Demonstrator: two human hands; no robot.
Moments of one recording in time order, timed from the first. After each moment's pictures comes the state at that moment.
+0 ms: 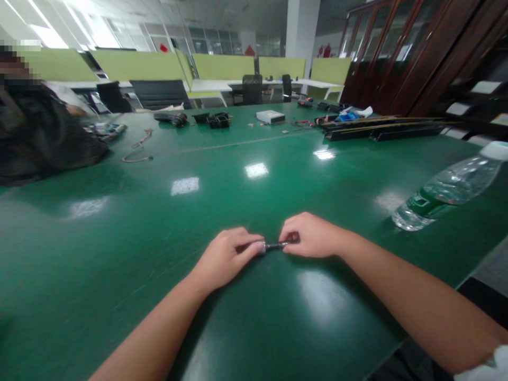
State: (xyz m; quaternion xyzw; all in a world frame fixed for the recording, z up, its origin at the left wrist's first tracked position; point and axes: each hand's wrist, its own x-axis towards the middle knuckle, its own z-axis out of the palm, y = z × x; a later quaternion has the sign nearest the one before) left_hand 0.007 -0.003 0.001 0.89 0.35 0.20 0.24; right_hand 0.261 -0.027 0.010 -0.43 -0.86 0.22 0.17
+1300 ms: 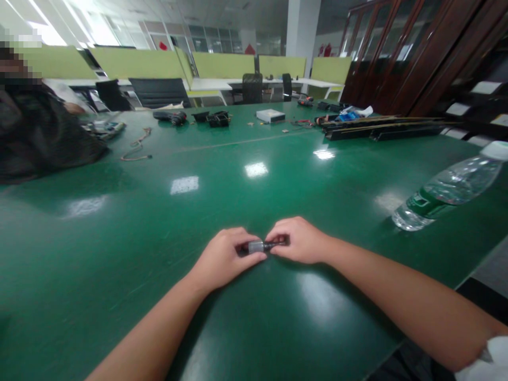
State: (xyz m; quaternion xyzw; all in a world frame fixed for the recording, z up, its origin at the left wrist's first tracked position) left_hand 0.009 -0.003 -0.001 0.89 0.35 0.19 0.22; right_hand 0.240 -0.027 -0.009 -0.42 -0.83 0.25 0.27
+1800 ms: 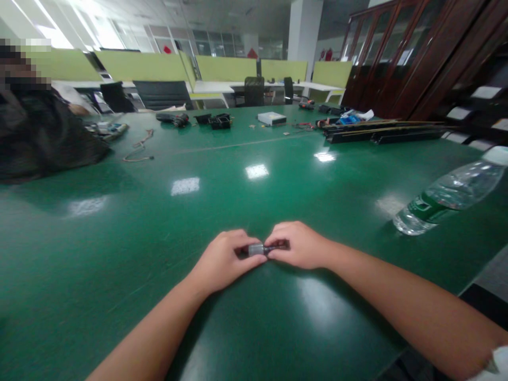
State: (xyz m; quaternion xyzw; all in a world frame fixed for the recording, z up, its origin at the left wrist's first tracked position) left_hand 0.009 -0.002 0.000 0.89 0.35 0.19 0.23; right_hand 0.238 -0.028 -0.005 -0.40 -0.85 0.25 0.25
